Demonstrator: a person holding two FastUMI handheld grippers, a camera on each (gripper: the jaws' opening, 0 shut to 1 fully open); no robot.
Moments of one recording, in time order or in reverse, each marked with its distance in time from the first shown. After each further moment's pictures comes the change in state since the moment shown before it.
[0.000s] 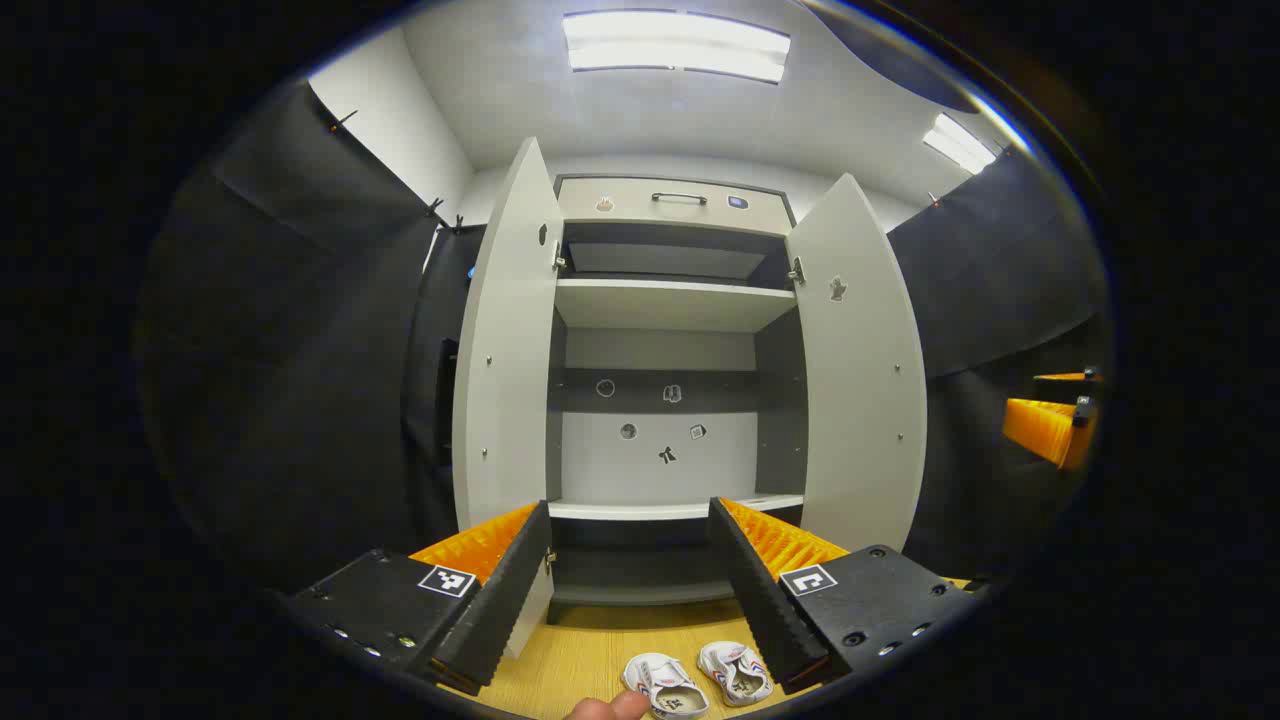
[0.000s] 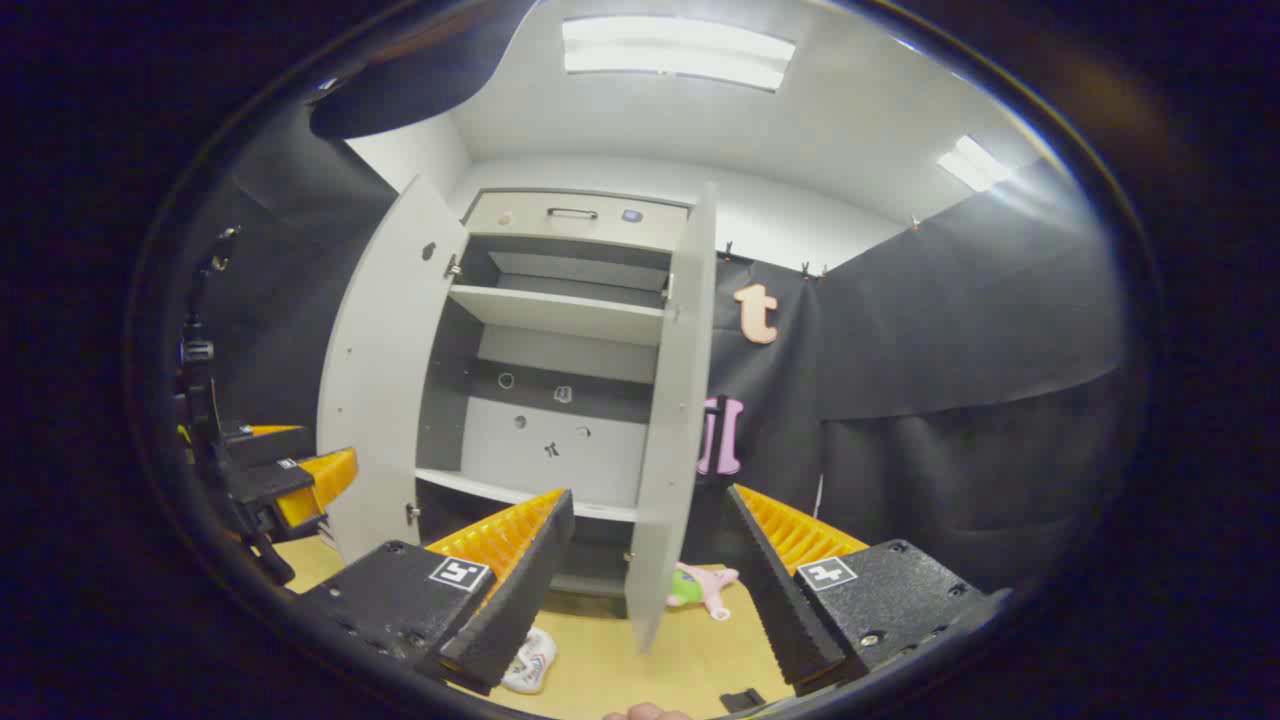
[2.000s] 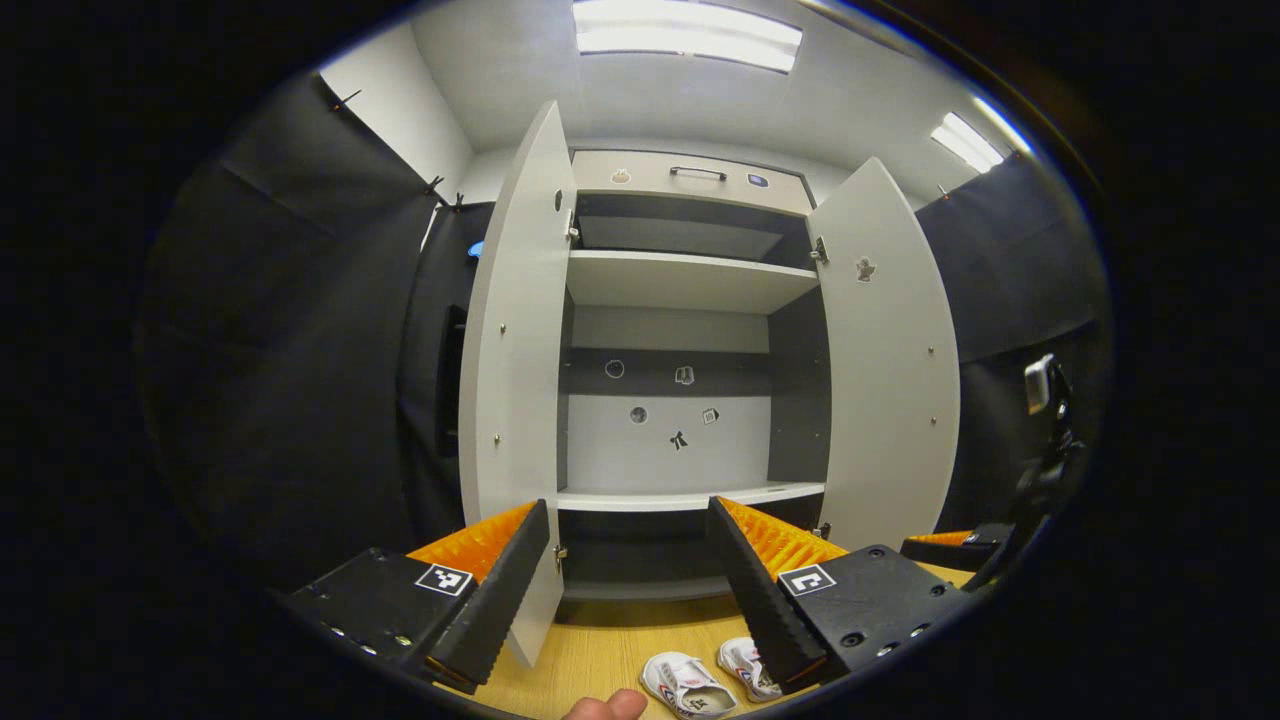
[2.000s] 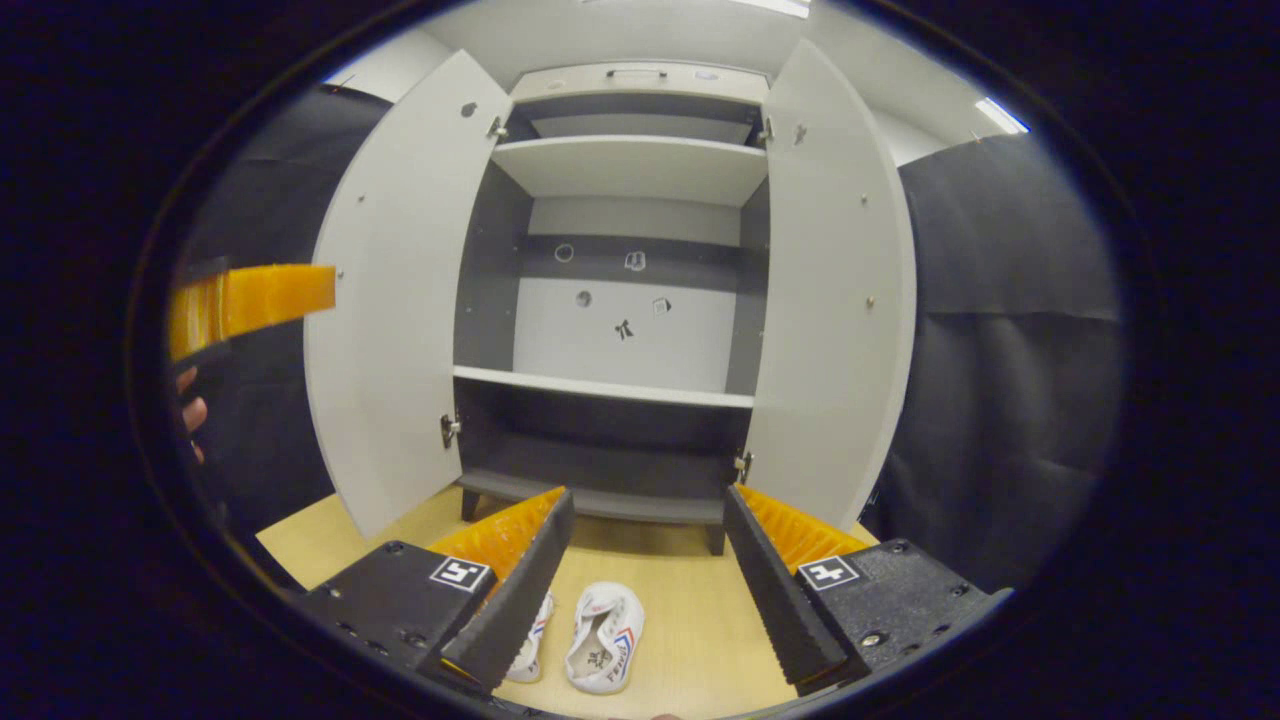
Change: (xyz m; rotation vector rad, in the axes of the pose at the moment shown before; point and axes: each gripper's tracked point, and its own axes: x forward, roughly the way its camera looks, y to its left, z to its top) left arm 0.031 0.037 -0.029 0.008 0.044 0.021; right arm 0.086 0.096 -0.199 -0.007 0.363 0.126
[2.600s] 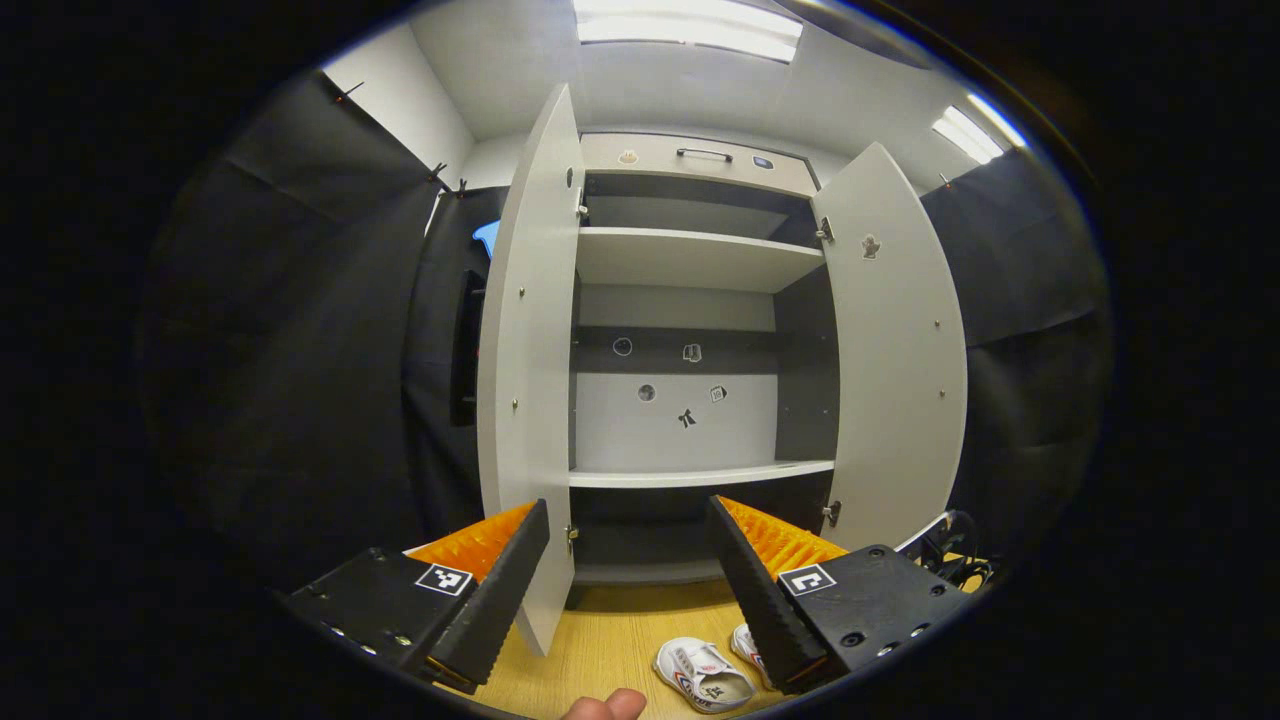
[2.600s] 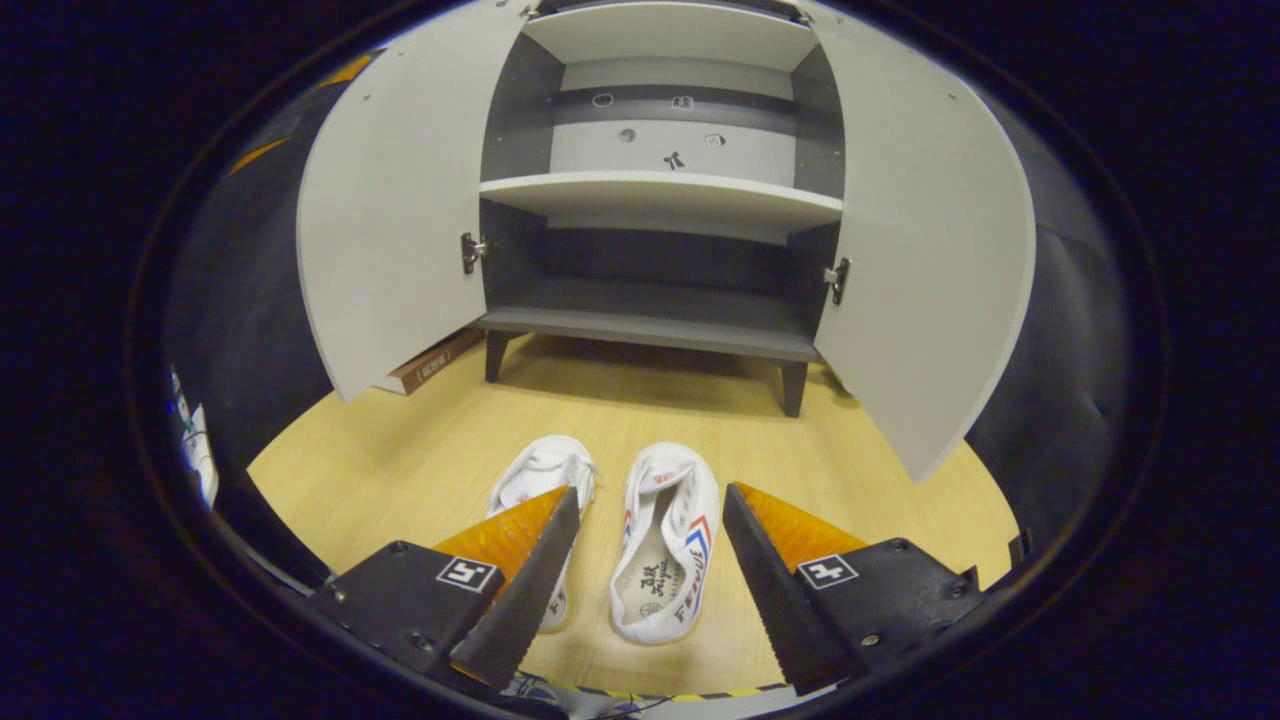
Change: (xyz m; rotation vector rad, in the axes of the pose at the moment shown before) left arm -0.006 0.015 -0.025 0.000 0.045 0.003; right arm 0.038 0.050 -0.161 0.023 0.347 0.096
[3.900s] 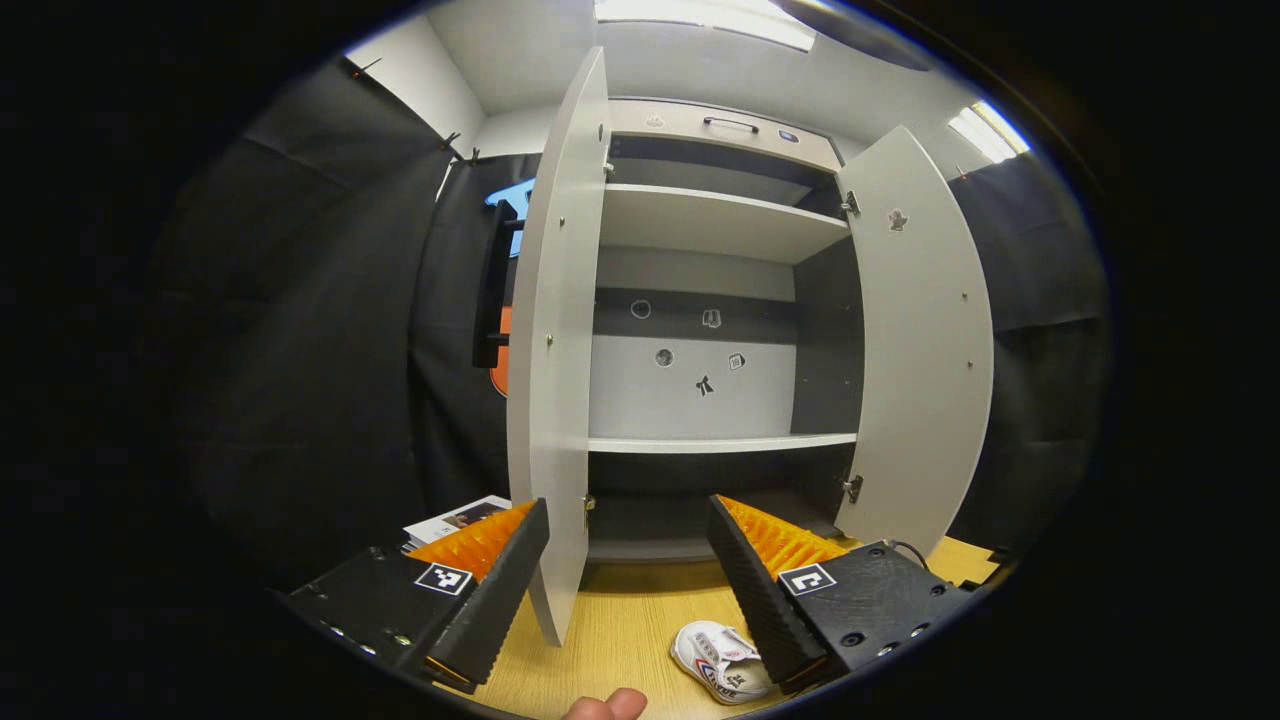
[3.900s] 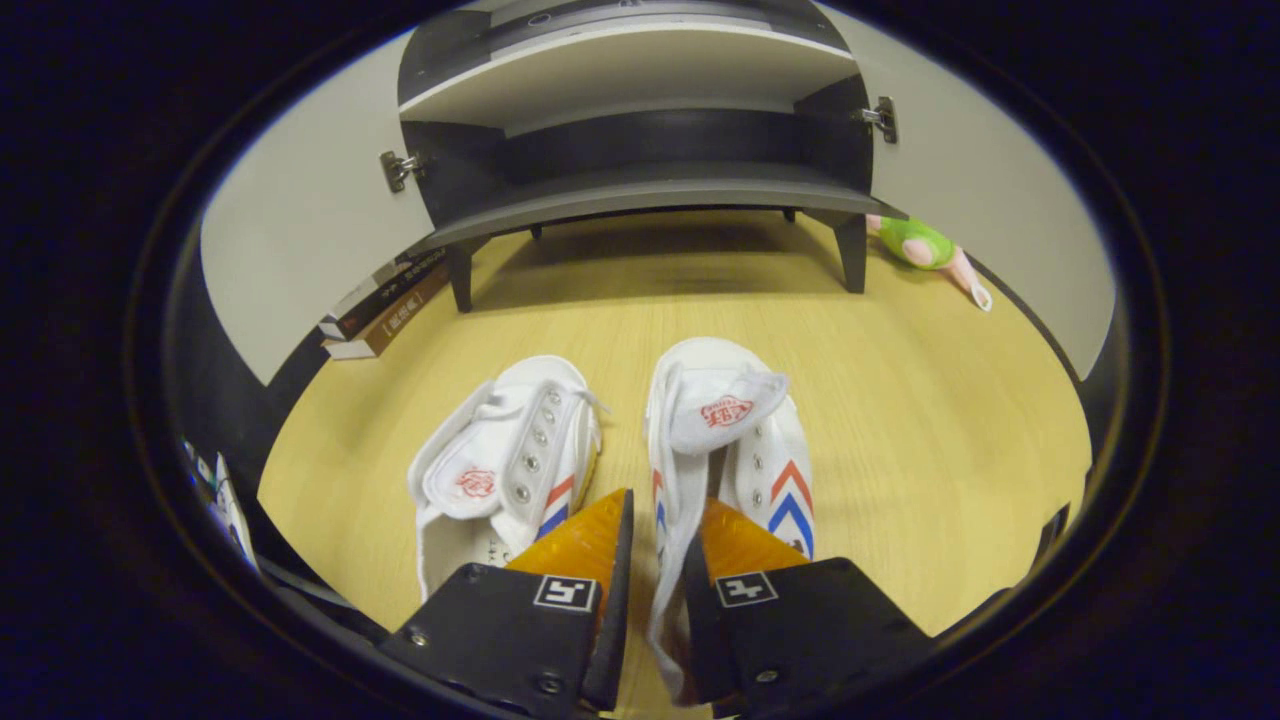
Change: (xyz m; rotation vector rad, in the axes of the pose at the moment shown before) left arm 0.017 0.029 -0.042 -0.024 0.076 0.006; right arm 0.093 0.015 -0.057 0.157 0.269 0.058
